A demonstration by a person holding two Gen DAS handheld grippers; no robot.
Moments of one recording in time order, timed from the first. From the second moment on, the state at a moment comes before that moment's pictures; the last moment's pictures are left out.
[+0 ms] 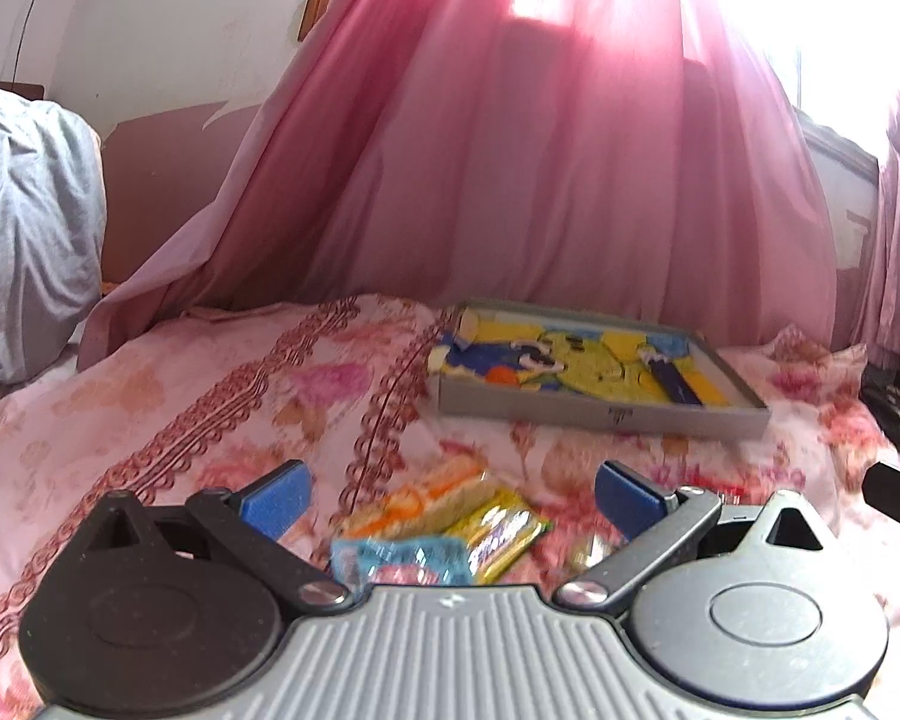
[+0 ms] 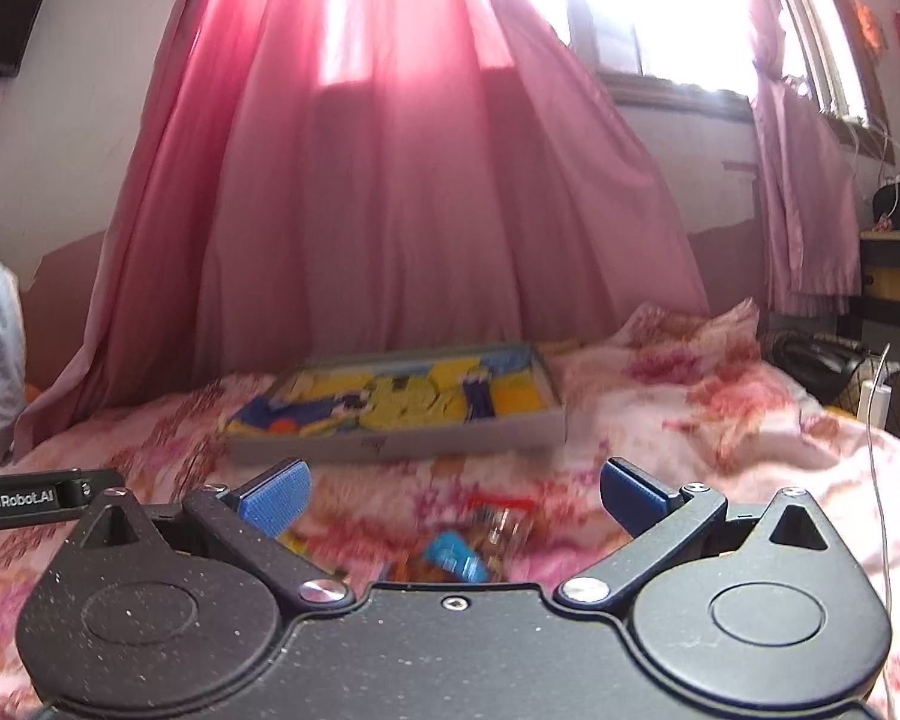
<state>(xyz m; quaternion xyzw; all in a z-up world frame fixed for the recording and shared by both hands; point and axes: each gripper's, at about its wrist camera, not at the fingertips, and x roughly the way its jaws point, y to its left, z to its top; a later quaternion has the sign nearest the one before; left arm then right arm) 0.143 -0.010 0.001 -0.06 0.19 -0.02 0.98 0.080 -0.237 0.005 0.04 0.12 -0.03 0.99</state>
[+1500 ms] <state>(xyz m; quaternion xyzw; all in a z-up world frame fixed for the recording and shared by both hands) 0.191 -0.028 -0.050 -0.05 0.34 -0.05 0.94 0.164 -0.231 -0.064 0.05 0.42 -0.01 0.90</state>
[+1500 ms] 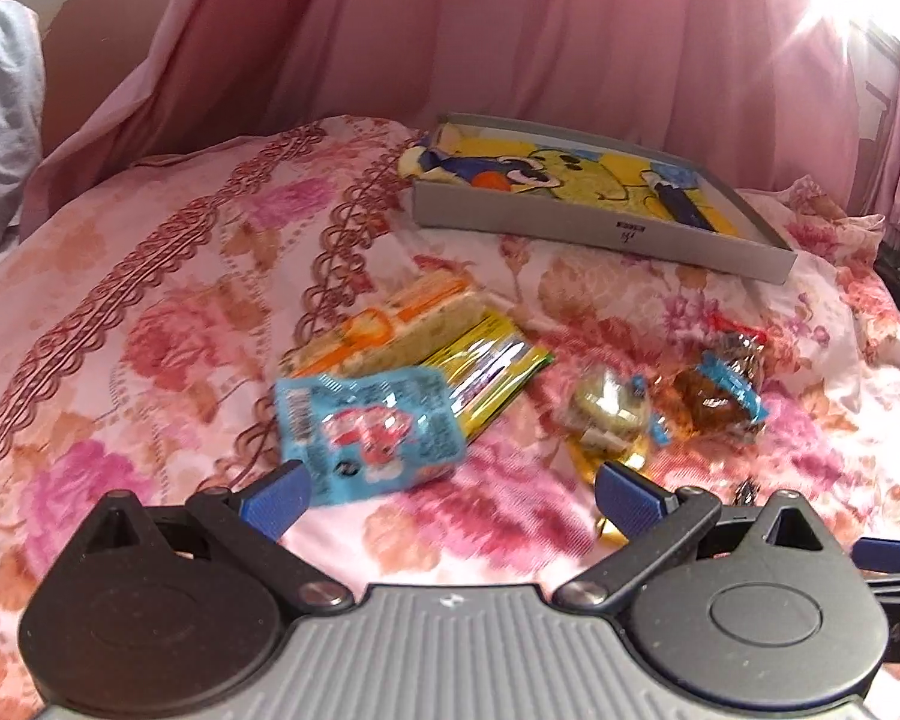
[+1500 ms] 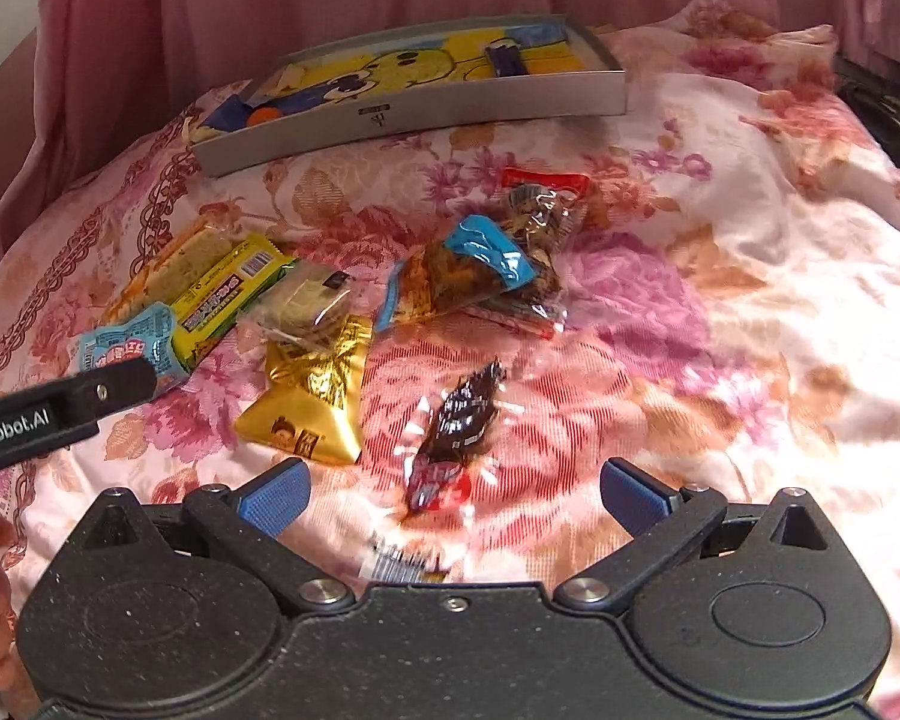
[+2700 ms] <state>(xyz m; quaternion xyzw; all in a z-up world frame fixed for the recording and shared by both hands) 0.254 -0.093 -0.093 -0.07 0.42 -0.17 0.89 0.201 -0.257 -0.086 -0.04 0.44 0.08 0.89</state>
